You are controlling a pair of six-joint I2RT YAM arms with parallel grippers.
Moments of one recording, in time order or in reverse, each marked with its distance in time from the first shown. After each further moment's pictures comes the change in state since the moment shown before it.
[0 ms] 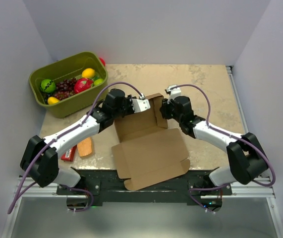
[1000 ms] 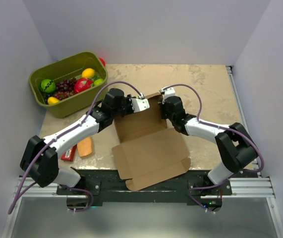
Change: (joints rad) left arm 0.008 -0.001 0.000 -0.004 0.032 -0.008; right arm 0.034 0.148 0.050 0.030 0.143 -0.016
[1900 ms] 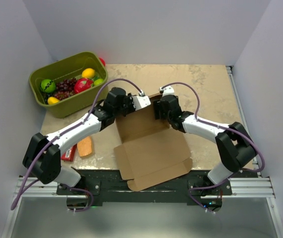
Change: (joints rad) left arm 0.002 0.021 0.015 0.006 -0.005 -0.072; right arm 0.053 0.032 0.102 -0.190 0.171 0.067
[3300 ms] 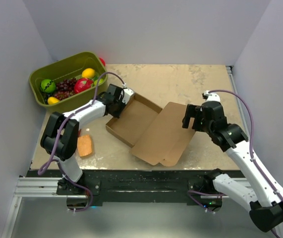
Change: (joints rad) left arm 0.193 0.319 0.141 -0.268 -0.101 -0.462; right arm -0.185 -0.711 0.034 -0.813 -0.131 0.224
